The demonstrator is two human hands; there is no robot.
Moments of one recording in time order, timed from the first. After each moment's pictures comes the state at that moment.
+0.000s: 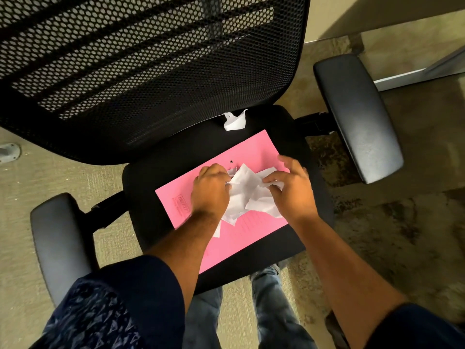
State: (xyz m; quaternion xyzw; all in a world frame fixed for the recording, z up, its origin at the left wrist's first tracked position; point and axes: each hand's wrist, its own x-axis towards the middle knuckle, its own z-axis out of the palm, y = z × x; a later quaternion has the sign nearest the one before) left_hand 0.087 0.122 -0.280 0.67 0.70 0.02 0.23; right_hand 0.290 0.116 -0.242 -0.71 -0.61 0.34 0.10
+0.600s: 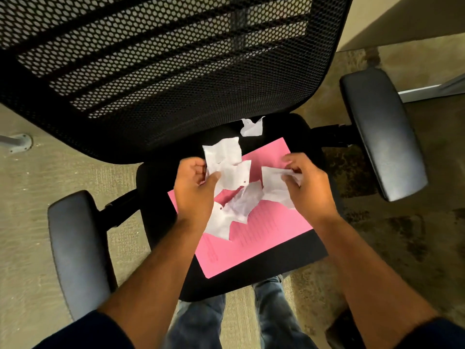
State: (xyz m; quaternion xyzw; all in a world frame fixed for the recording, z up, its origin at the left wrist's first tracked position) left_hand 0.049 0.117 -0.236 0.32 0.77 0.40 0.39; right_hand 0.289 0.145 -0.226 -0.68 -0.61 0.37 0.17
